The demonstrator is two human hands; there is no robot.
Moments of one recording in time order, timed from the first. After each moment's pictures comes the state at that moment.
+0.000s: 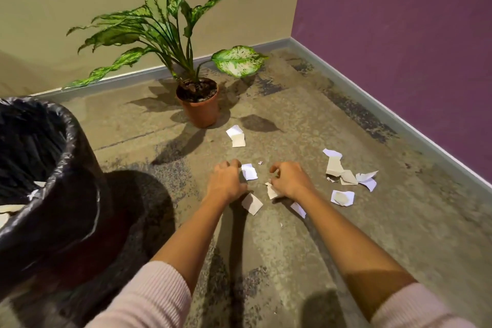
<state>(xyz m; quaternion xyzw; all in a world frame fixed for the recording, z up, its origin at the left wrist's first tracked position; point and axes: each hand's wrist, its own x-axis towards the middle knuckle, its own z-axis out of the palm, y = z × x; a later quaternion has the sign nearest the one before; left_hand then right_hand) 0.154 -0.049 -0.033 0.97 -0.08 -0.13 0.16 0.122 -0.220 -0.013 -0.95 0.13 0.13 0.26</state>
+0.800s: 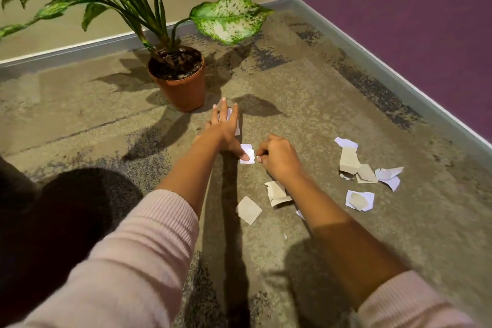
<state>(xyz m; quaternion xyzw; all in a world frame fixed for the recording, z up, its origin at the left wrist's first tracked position) 0.303 -0.073 -0.066 0.95 -0.15 -0.25 0.08 0.197 -0.218 -0.066 -0.97 0.04 0.04 0.25</state>
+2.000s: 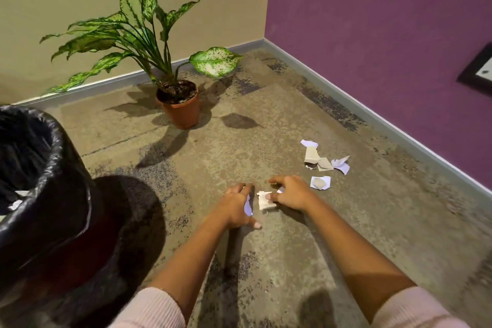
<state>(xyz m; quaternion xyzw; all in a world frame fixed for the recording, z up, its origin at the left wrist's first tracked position) 0.087 -0.065 -0.047 0.91 -0.24 -0.29 0.17 0.057 -0.255 -0.026 -0.93 0.10 0.17 0.30</state>
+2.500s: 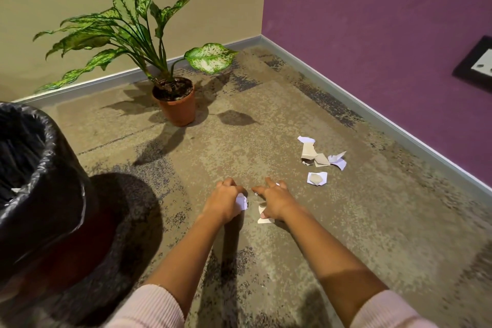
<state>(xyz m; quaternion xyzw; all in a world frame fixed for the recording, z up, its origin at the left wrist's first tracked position) 0.086 -0.059 -0.050 0.95 -0.23 -0.18 0.13 0.051 -0.219 -0.049 -0.96 0.06 0.26 0.12</state>
